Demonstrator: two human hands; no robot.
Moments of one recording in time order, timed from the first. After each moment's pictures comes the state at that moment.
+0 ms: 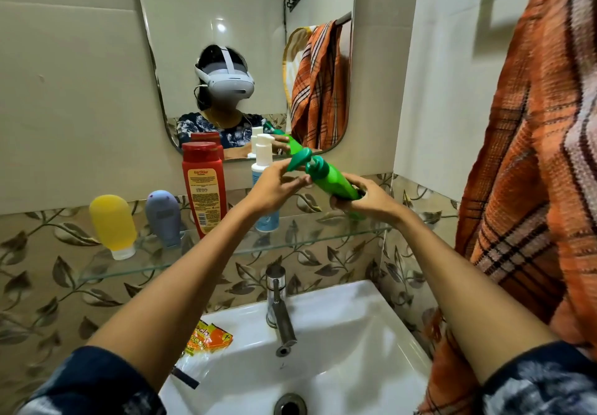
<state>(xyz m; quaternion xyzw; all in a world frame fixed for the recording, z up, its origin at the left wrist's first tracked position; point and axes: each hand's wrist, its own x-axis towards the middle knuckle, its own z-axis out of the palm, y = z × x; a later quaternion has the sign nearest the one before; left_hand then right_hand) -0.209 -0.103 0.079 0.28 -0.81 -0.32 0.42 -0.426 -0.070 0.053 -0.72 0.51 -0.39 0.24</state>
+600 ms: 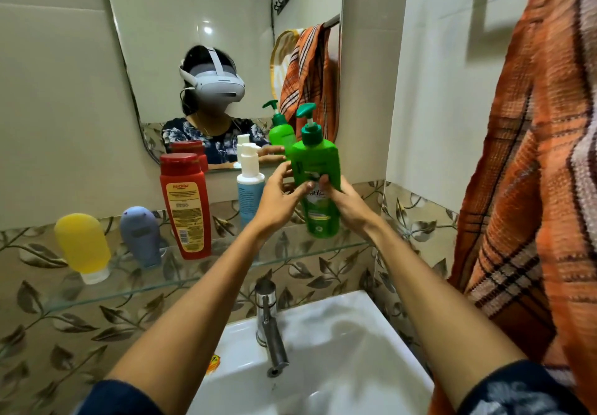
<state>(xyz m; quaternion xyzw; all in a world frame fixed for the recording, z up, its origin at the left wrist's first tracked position) -0.246 -0.115 0.064 0.29 -0.73 -0.34 0.52 -0.395 -0.090 0.053 -0.59 0.45 -0.54 0.39</state>
